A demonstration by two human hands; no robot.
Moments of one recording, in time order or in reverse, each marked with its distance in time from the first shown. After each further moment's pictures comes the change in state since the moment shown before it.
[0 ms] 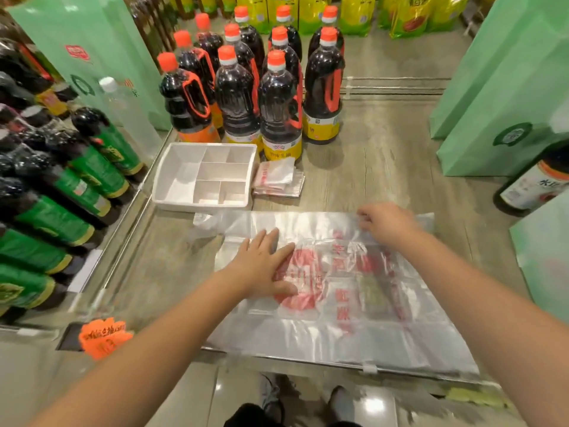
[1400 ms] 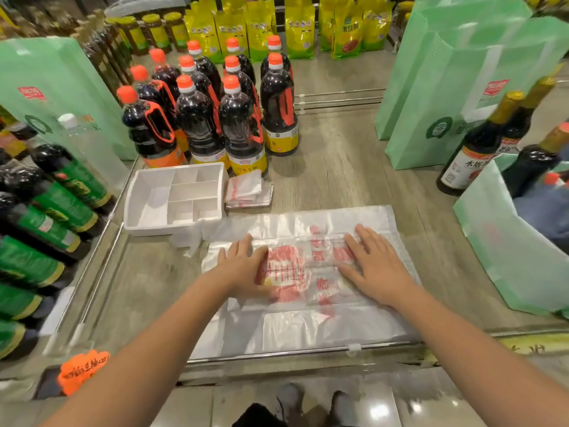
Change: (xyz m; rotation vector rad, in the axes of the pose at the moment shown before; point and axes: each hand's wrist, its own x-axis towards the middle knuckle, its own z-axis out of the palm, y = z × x) left_hand 0.001 0.004 -0.011 -0.105 -0.039 -0.040; right_hand -0.108 0.024 0.074 0.027 0.106 0.012
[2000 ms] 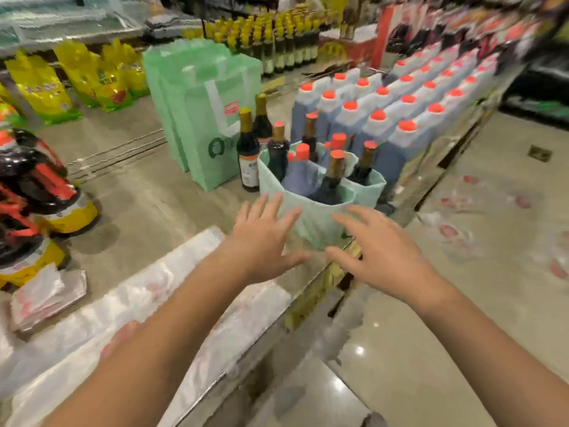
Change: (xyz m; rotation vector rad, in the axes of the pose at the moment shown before) left_hand -0.043 0.301 -0.098 0.321 0.341 0.864; right_hand -0.244 0.059 -0.130 -0.051 0.414 0.604
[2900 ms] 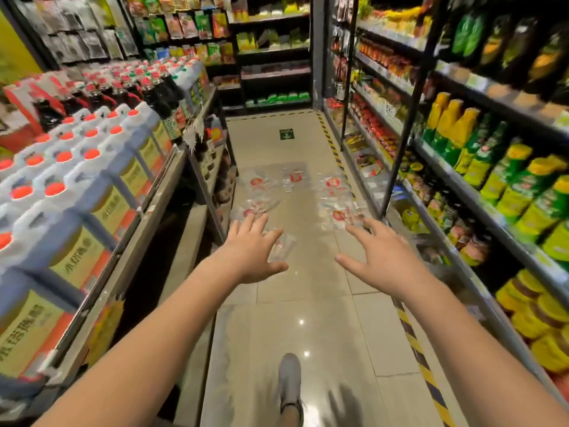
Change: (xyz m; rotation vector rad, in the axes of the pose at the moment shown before) left_hand 0.362 0.615 0.019 0.289 -0.116 0.723; right_hand -0.281 0.556 -0.112 0.042 0.081 1.045
